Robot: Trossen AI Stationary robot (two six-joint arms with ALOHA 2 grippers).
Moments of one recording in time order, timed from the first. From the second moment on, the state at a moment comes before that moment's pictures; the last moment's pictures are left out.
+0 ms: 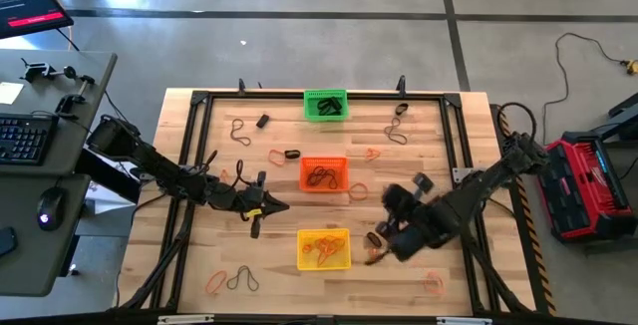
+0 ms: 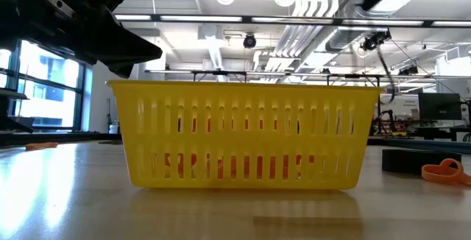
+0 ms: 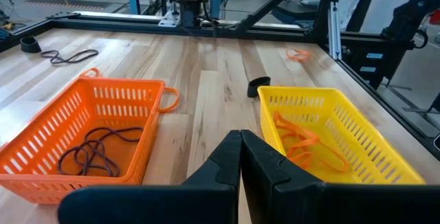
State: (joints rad) left arm -0.39 1.35 0.25 0.87 -0.35 -0.16; right arm 0.60 1.59 1.44 -1.36 0.68 1.19
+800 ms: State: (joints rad) left arm -0.39 1.35 0.25 0.86 -0.35 -0.16; right arm 0.19 1.74 1.44 -0.58 0.62 0.44
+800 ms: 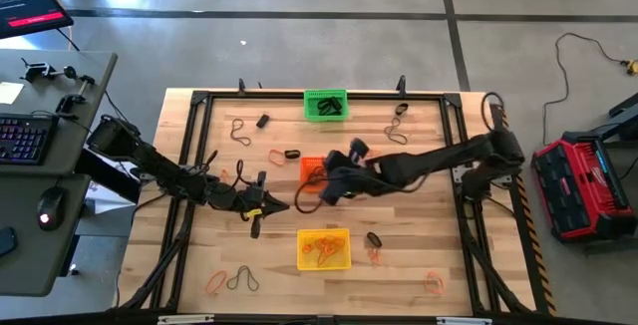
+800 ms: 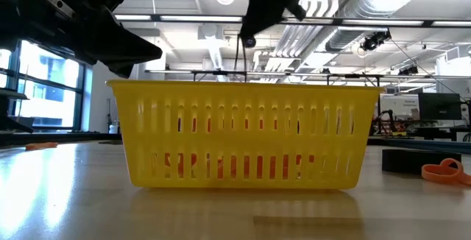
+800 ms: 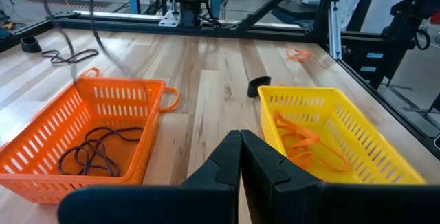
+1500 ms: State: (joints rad) left arm -0.39 1.35 0.25 0.86 -0.35 -0.16; right arm 0.06 1.98 1.44 -0.56 0.53 0.44
